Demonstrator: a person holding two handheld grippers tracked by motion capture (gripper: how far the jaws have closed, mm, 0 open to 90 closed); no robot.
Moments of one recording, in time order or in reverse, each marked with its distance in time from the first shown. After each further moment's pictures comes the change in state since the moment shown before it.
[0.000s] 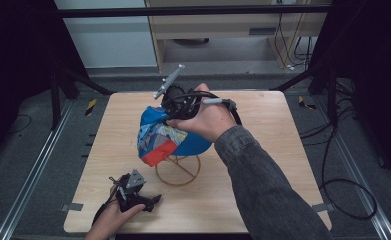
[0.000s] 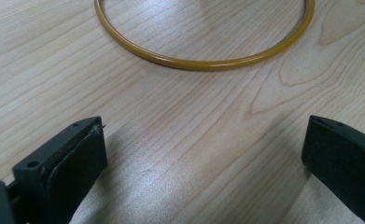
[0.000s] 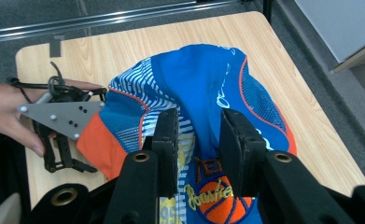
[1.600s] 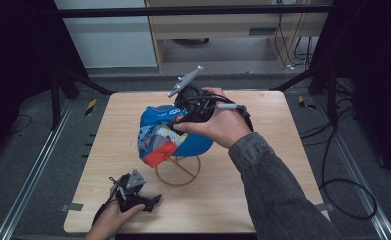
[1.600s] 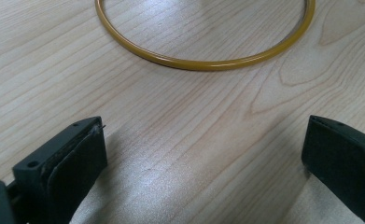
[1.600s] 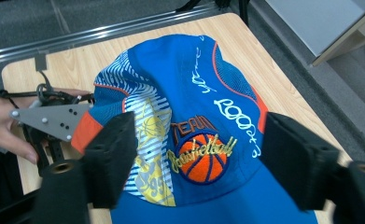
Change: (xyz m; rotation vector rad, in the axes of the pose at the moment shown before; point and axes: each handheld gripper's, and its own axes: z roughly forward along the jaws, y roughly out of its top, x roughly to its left) left arm 0.000 0.000 0.000 0.000 0.002 -0.002; right arm 0.000 -0.020 -0.020 -0.052 -0.077 0.096
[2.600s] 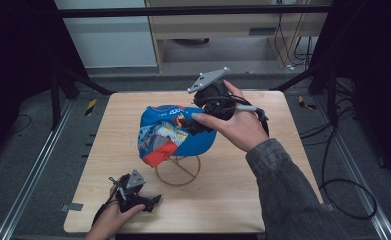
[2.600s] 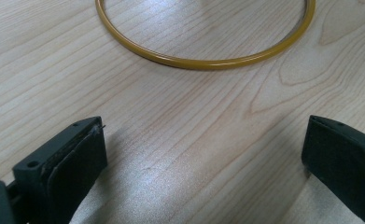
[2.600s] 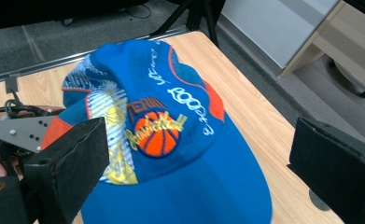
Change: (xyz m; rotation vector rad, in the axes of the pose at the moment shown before) left arm 0.000 0.000 0.000 0.000 0.002 -0.003; right arm -0.014 -0.026 -0.023 -0.106 -0.102 0.048
